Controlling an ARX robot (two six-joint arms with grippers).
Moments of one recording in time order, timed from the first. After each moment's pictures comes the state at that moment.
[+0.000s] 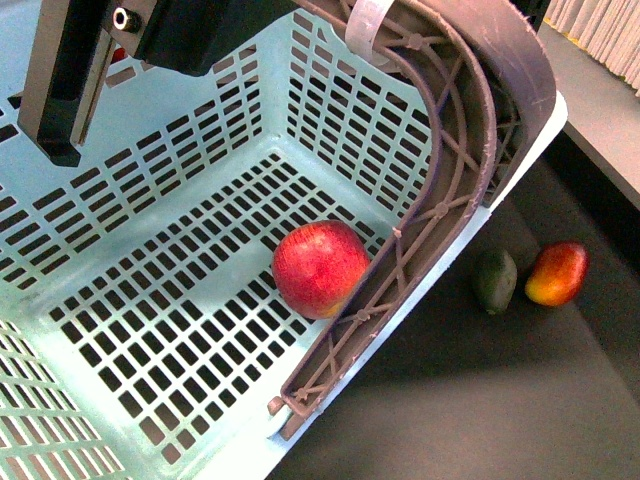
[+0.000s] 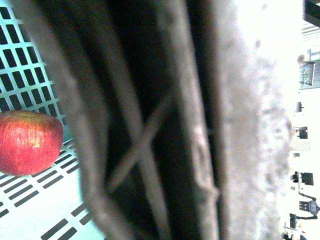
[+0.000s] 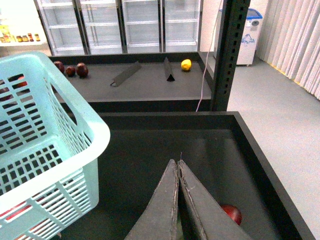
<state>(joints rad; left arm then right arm) -0.71 1.45 0.92 0.11 0.00 -1.16 0.00 0.42 0.02 0.42 0.00 0.00</state>
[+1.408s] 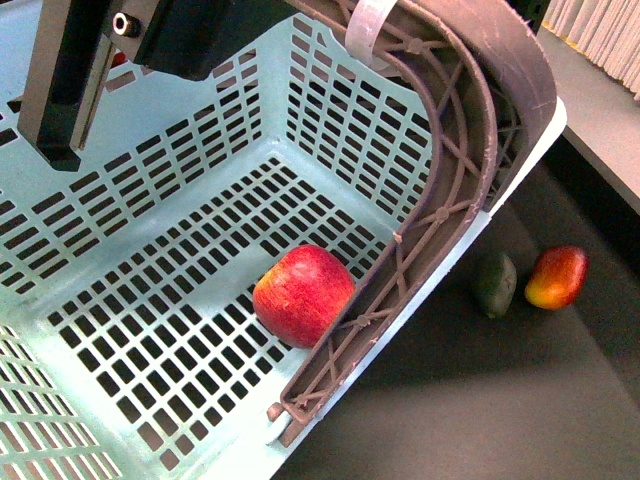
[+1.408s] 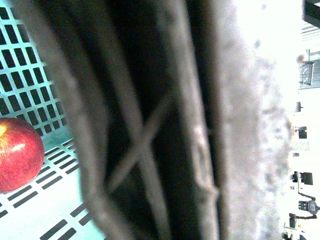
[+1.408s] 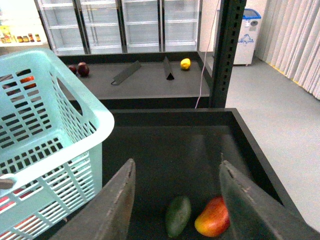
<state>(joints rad) -0.71 1.45 0.92 0.11 0.00 -1.16 0.00 0.01 0.02 0.00 0.00 0.00</state>
